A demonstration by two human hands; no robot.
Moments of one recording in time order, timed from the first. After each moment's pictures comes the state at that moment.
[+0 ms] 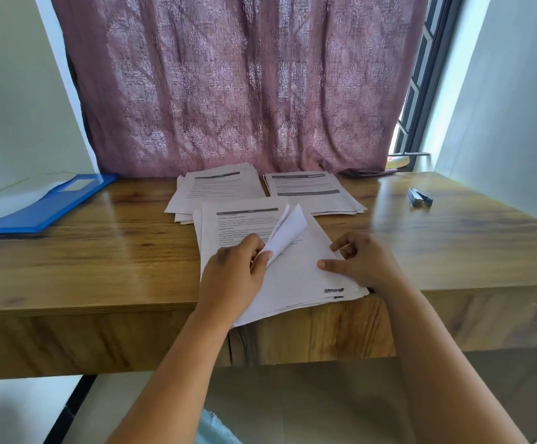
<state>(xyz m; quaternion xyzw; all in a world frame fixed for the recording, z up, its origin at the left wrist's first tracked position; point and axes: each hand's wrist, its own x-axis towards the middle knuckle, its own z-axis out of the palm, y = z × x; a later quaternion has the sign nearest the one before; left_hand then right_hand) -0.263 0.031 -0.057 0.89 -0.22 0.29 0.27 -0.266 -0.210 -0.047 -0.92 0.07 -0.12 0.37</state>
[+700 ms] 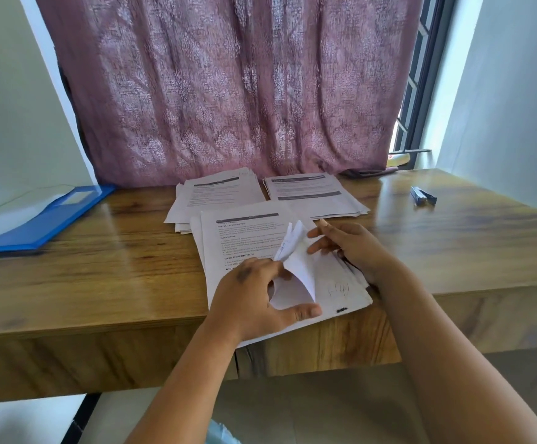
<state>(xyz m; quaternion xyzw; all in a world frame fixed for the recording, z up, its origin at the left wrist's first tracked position) -0.266 0.029 -0.060 0.91 -0.30 0.18 0.23 -0.240 -0.195 -0.030 -0.80 -0.01 -0.05 0.60</state>
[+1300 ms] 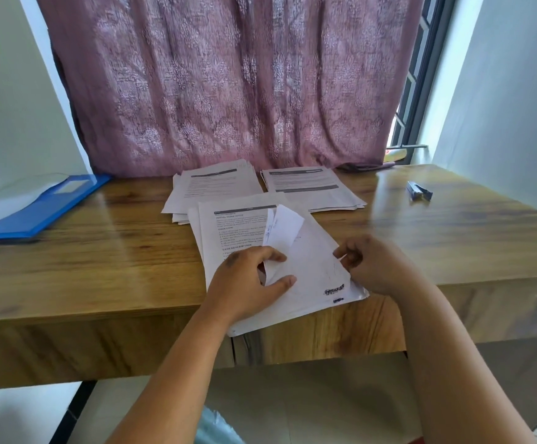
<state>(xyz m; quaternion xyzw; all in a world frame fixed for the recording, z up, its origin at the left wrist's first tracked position) -0.256 0.032 -0.065 0.91 -0.24 0.11 0.33 -0.288 -0.203 -0.032 -0.96 0.06 -0.06 0.28</state>
